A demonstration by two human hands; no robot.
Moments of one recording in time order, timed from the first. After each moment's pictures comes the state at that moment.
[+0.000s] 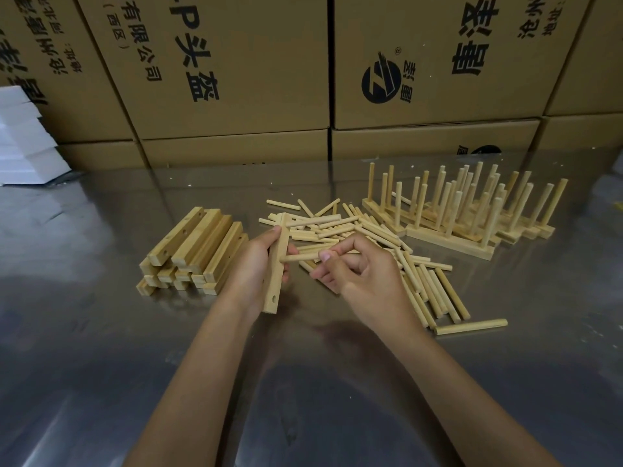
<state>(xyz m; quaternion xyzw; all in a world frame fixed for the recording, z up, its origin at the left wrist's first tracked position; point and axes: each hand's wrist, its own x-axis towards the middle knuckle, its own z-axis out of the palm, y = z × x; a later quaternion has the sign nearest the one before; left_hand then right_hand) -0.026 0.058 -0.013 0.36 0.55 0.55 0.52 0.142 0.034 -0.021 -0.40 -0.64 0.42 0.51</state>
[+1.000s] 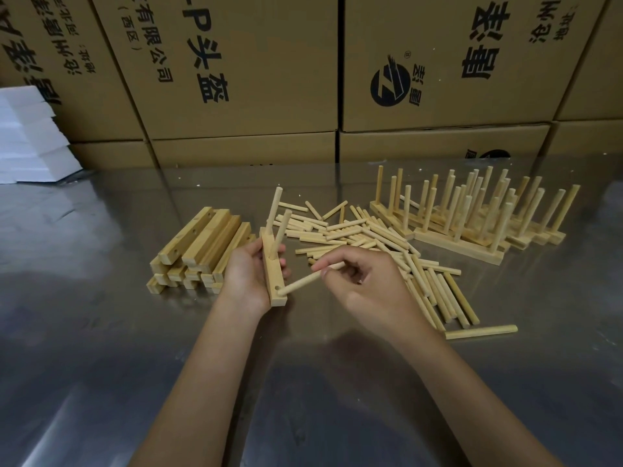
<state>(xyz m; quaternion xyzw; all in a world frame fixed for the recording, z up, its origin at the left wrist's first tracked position) -0.034 0.057 -0.013 0.15 0.46 0.64 0.59 0.142 0.025 -0.008 -0.37 -0.69 0.42 0.46</state>
